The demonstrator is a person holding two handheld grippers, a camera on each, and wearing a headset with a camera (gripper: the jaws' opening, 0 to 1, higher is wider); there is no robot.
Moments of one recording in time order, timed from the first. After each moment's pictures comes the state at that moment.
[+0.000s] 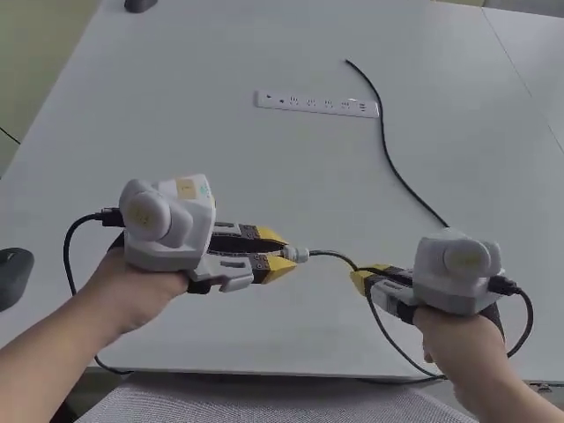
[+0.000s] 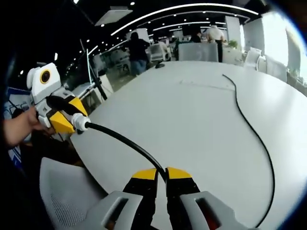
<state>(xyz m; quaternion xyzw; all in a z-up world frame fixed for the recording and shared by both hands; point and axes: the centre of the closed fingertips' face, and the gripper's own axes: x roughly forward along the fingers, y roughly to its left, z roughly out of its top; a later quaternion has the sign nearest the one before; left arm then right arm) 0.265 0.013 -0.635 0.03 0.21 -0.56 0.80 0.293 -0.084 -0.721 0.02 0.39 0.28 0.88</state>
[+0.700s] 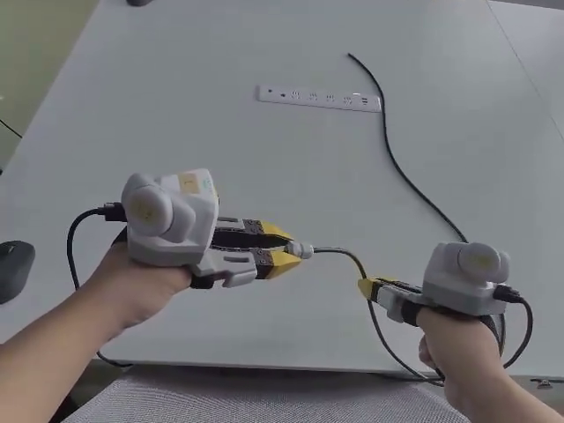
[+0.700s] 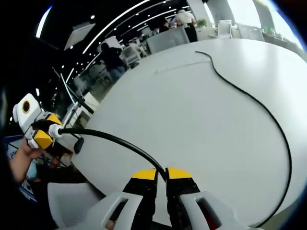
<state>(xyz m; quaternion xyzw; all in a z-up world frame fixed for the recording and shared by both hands) 0.263 0.005 -0.633 0.03 0.20 -0.57 0.80 0.288 -0.109 -0.758 0.14 0.44 0.20 0.86</state>
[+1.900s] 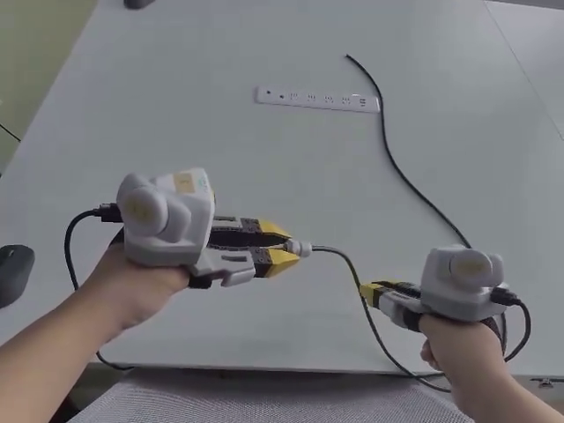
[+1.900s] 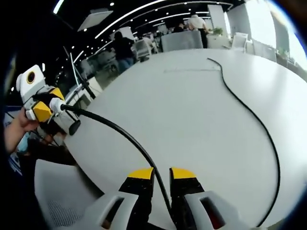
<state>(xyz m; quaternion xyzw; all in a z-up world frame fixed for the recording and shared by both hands) 0.268 0.009 -0.630 0.03 0.20 -0.56 0.80 0.287 -0.108 -0.749 0.03 0.41 0.25 0.88</state>
